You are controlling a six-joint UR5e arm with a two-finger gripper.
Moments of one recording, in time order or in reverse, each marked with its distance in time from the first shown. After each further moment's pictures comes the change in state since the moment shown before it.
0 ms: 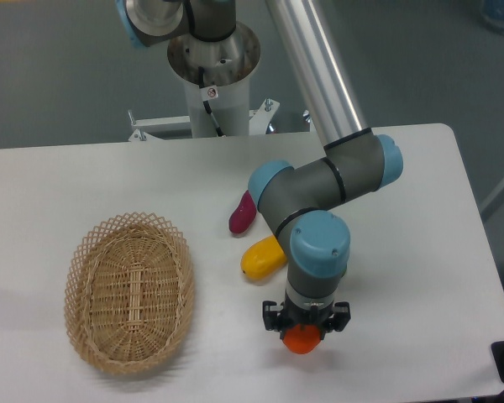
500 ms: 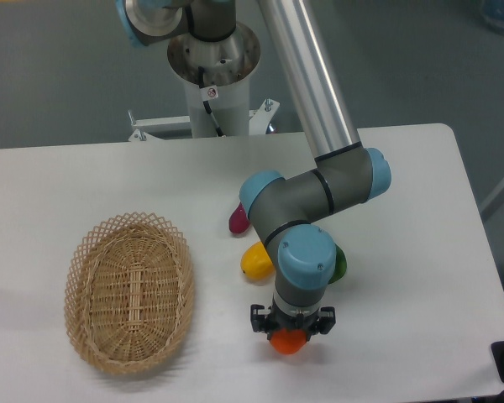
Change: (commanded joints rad) arm -0.005 -0.008 -0.012 0.000 0.000 -0.002
